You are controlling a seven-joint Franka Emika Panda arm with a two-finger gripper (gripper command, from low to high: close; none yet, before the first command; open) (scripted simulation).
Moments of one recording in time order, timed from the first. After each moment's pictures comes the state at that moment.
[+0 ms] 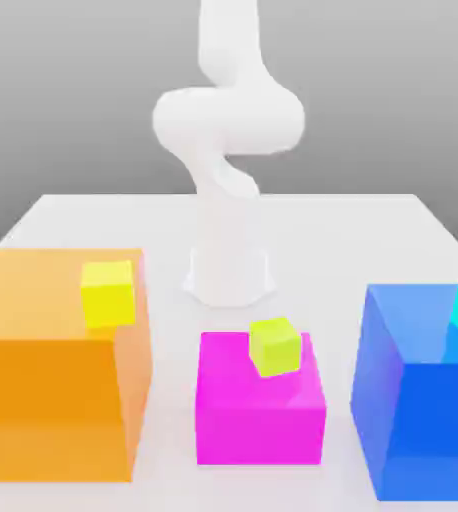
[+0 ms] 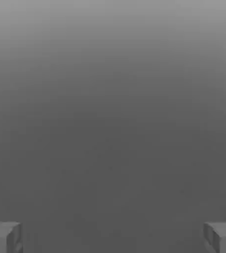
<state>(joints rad) 0.02 -0.74 0.04 -2.30 0.01 2.29 0.81</state>
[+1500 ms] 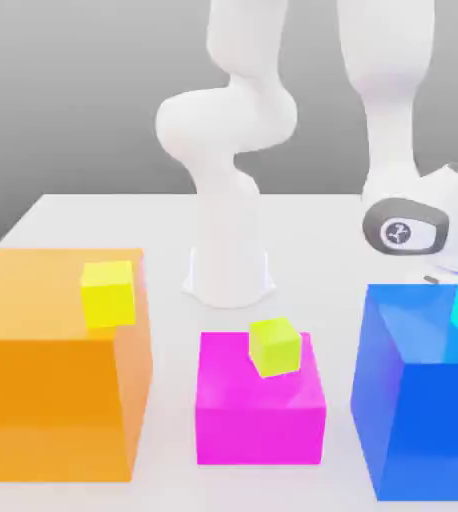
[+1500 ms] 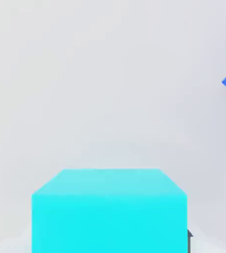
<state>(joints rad) 0.52 0.32 0.31 -2.67 -0.54 2.95 1.41</state>
